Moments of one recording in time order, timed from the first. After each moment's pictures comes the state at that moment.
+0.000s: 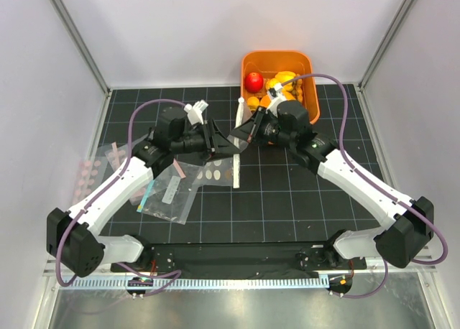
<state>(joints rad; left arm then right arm) -0.55 1.27 1.09 -0.25 0.61 -0.96 0.65 1.32 1.19 -0.18 -0.21 0.87</state>
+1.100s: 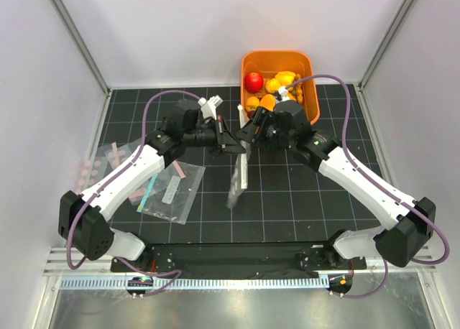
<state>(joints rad) -0.59 1.41 1.23 -0.30 0.62 -0.87 0.66 1.32 1.27 -0.45 -0.04 0.90</state>
